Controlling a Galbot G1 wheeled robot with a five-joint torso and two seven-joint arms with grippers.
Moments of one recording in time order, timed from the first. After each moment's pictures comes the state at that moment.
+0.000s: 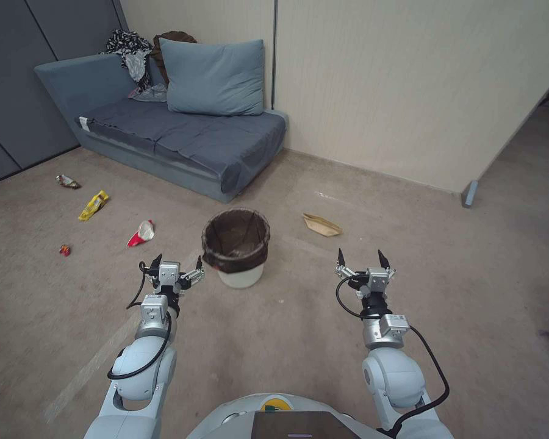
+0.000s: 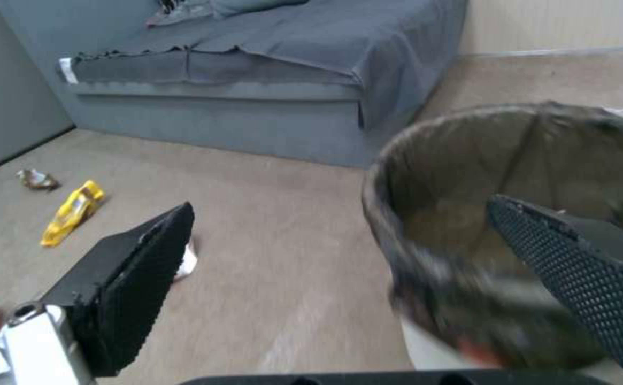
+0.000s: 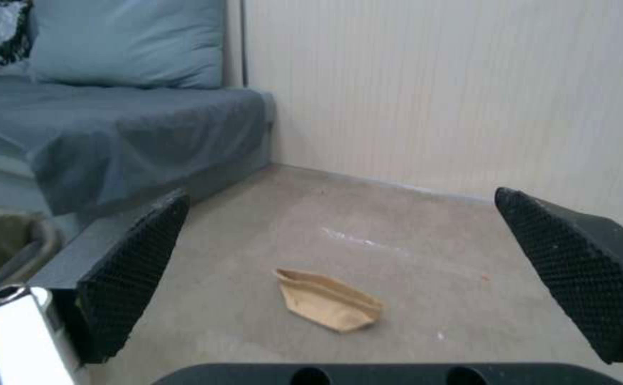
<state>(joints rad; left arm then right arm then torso) 1.54 -1.44 -0.56 -2.16 0.02 0.30 -0.09 -1.55 1.49 0.53 2.03 0.03 0.12 0.10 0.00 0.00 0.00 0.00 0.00</state>
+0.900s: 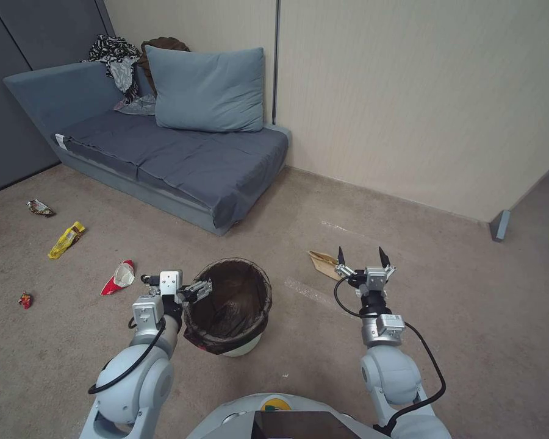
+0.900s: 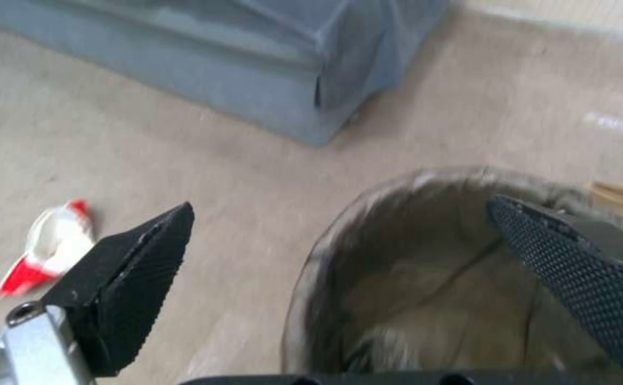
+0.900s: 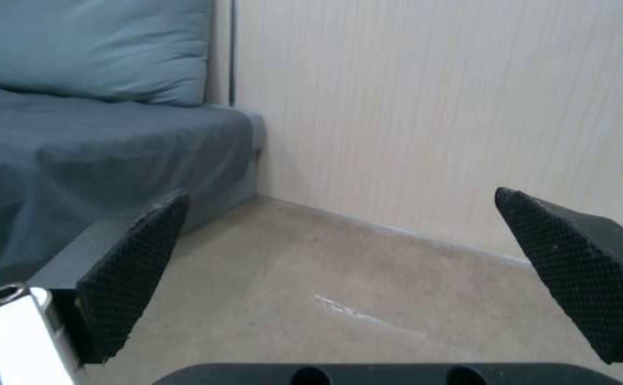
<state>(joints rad) 1.63 -1.40 -0.52 -2.38 -0.25 0.67 -0.23 -1.53 1.49 0.53 2.00 -0.03 0.16 0.12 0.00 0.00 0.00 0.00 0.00</state>
